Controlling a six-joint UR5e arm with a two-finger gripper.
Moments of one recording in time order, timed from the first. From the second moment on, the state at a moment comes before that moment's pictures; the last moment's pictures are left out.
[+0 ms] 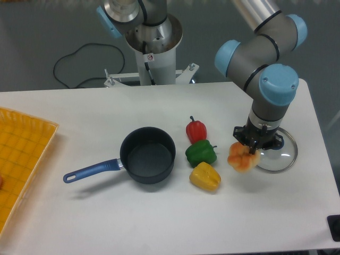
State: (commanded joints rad) arm 2.72 -2.01 -1.49 -1.15 1.56 0.95
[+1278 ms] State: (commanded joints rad) arm 2.37 -1.77 -1.71 -1.14 1.53 0.68
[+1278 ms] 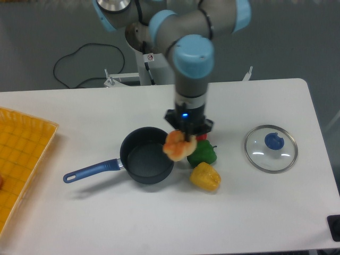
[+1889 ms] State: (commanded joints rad) arm 2.32 -1.77 -1.84 -1.05 1.60 0.66
